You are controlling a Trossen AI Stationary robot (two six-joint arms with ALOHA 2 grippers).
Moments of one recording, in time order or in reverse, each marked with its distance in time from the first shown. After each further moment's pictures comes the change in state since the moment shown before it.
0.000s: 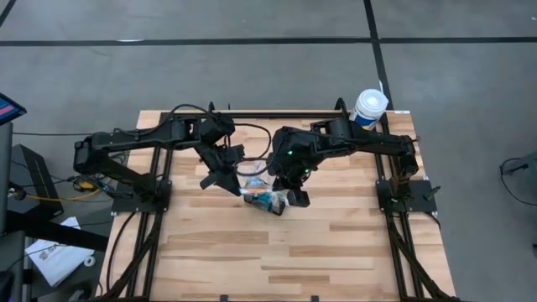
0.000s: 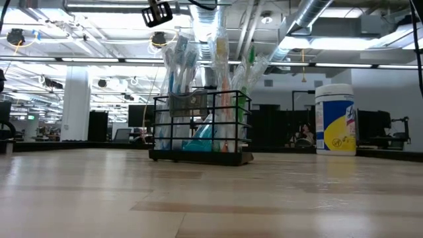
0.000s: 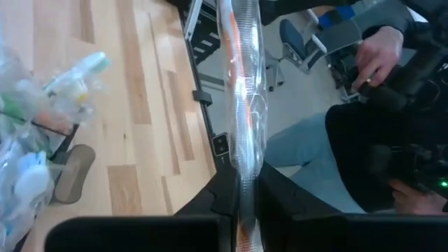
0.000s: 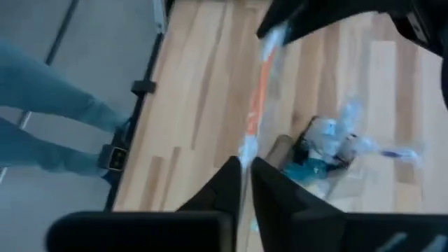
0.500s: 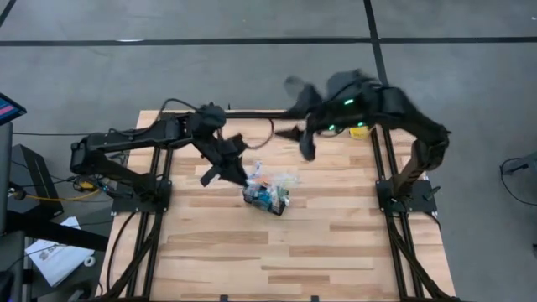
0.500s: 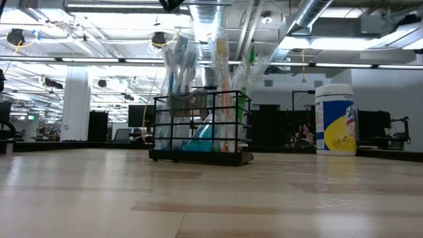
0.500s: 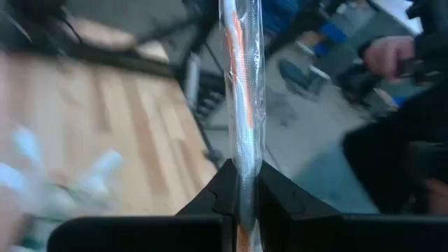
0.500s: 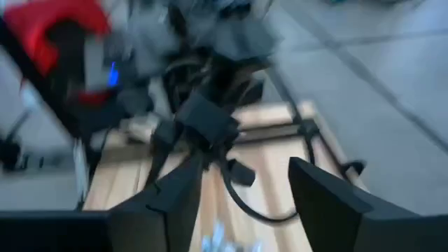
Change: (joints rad) left arm 0.011 -0.036 0.001 0.242 -0.037 0.009; right arm -0.110 -0.210 0.002 0.306 0.245 0.064
